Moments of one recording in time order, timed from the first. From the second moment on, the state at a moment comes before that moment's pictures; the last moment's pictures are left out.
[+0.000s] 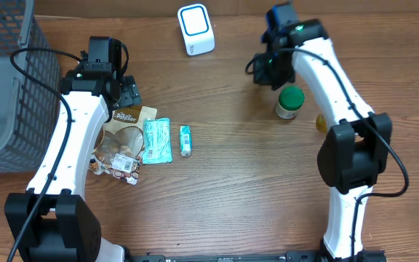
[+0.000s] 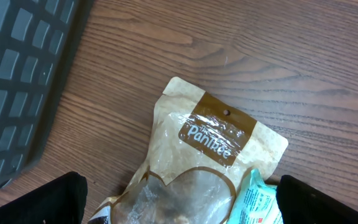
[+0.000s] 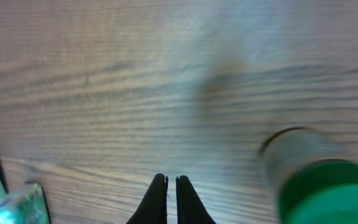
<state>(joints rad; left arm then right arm) -0.06 1.69 1.43 -0.92 -0.31 -0.36 0.27 2.20 2.01 -1.17 -0.14 0.28</state>
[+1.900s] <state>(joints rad) -0.06 1.69 1.43 -0.92 -0.31 -0.36 0.47 2.20 1.88 -1.19 -0.31 0.31</state>
